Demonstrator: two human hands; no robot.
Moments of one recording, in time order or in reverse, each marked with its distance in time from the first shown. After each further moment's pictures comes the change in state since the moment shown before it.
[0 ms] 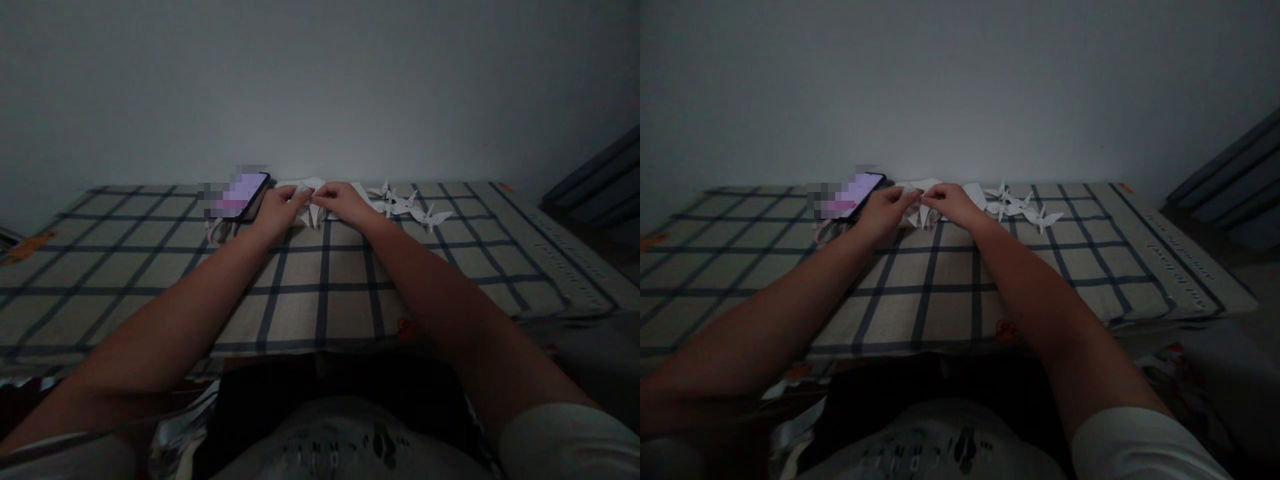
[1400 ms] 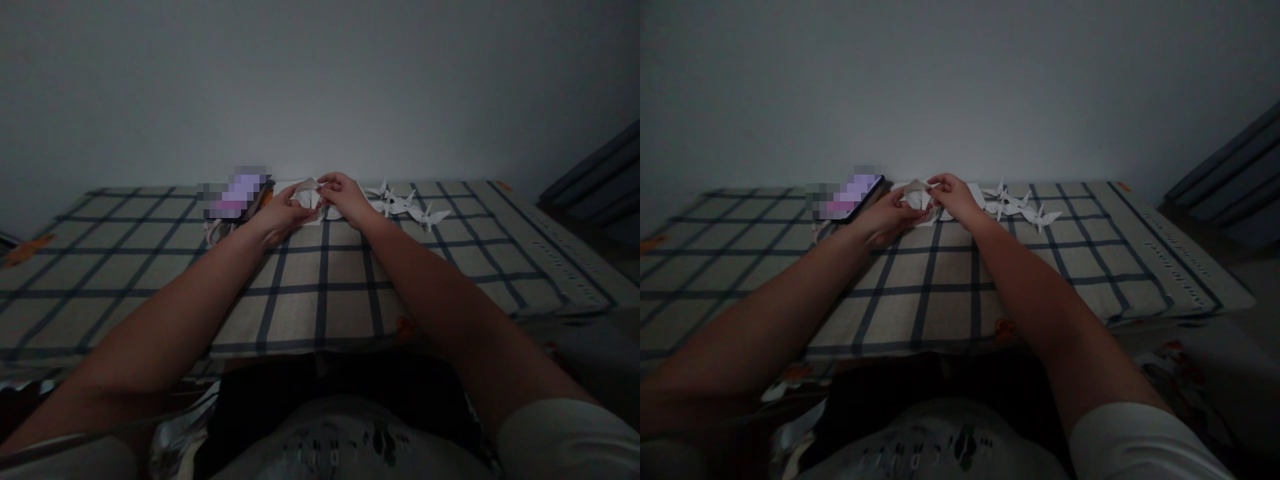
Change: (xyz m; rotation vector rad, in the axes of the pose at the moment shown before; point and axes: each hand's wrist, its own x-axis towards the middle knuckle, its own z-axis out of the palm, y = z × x) left_hand 0.000 0.003 0.007 -0.483 -0.144 -0.341; right_hand 0.006 0.008 0.005 0.326 0.178 0.146
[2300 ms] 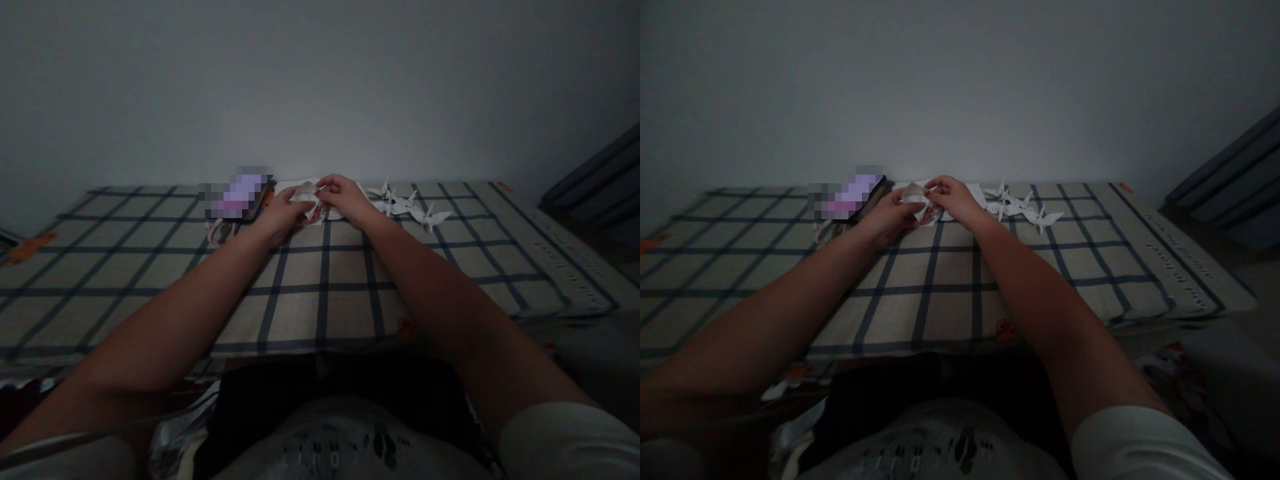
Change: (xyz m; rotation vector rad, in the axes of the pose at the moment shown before) left_hand 0.005 -0.008 0.000 0.037 0.038 0.058; right_hand 0.000 0.001 -0.001 0.037 -0.105 -0.010
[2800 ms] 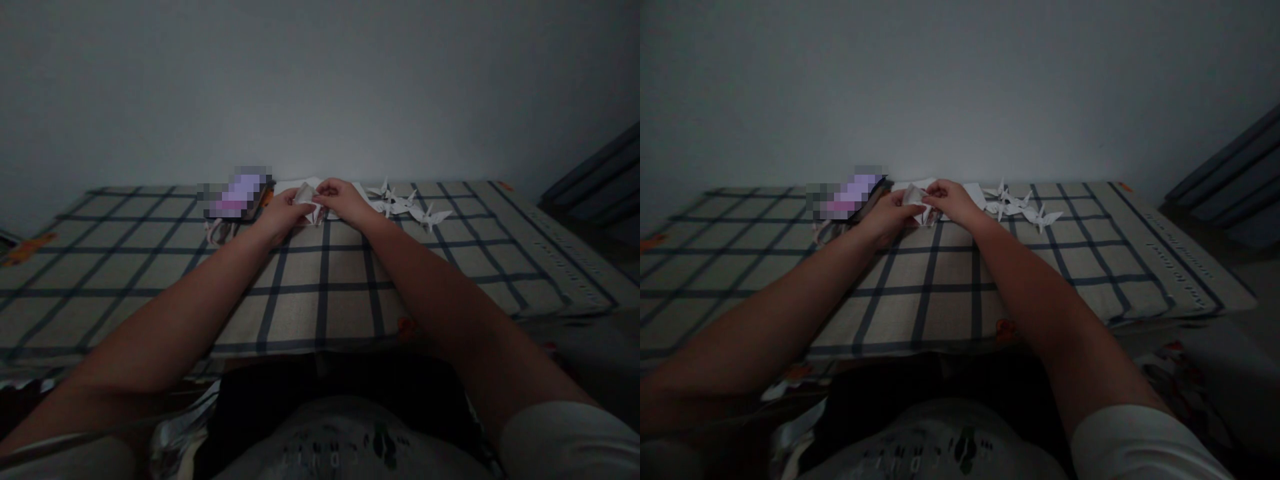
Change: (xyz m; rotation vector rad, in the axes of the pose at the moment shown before) left_hand -0.001 -0.003 -0.003 0.097 -0.033 0.034; right_hand 0.003 0.008 -0.004 -0.174 -0.042 -0.090
